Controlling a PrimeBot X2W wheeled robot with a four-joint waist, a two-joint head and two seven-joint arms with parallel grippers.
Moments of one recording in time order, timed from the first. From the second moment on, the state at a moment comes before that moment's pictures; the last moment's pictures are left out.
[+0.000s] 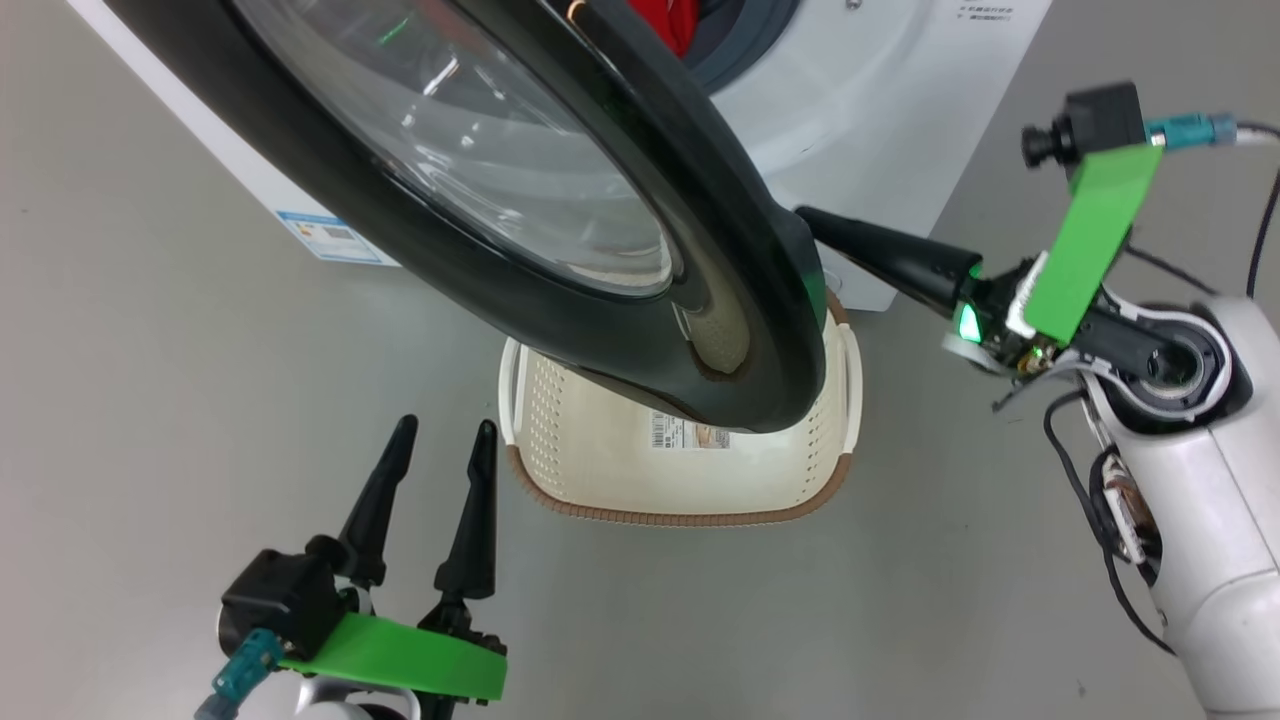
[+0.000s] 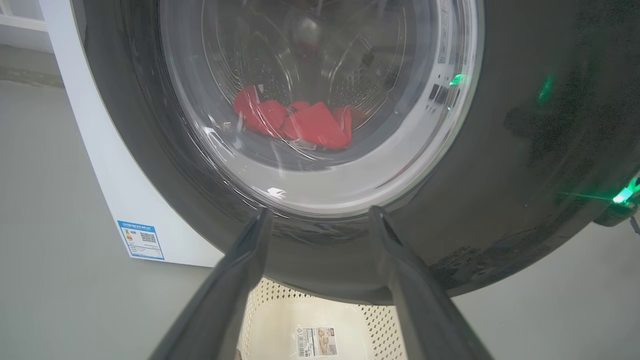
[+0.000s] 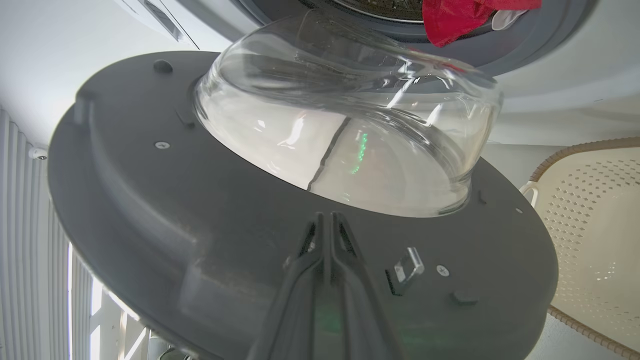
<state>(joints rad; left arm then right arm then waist) -0.20 0.04 -0.20 0.13 -0.37 -0.03 -0.25 -0.71 -0.19 0.19 0.32 1.61 0.12 0.78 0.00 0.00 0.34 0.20</state>
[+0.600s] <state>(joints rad) -0.14 0.04 -0.13 0.17 -0.32 -0.06 -0.25 -0.47 -0.20 0.14 0.31 1.59 0.12 0.70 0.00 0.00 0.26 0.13</state>
